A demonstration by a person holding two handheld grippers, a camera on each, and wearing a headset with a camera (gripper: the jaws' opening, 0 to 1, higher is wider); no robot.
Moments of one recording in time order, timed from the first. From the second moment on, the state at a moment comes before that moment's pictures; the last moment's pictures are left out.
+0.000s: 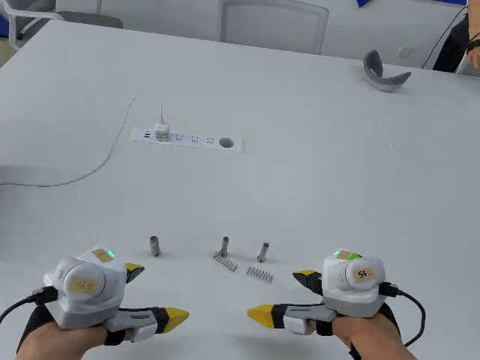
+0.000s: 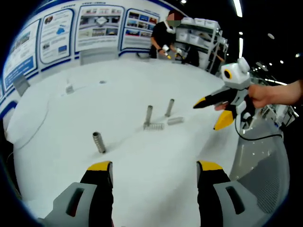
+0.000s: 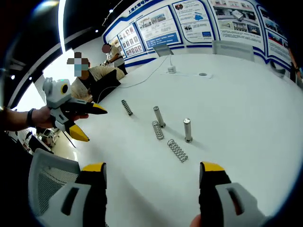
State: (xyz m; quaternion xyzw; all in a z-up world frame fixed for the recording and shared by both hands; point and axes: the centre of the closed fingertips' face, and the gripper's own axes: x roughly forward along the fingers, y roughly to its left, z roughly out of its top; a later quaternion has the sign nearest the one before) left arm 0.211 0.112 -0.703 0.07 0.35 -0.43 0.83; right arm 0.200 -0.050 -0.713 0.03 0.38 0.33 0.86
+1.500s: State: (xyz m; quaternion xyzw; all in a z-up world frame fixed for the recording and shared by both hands) left arm 0.242 0.010 -0.742 0.24 0.34 -0.55 0.73; right arm 0.174 -0.095 -0.721 0.08 0.38 0.30 0.87
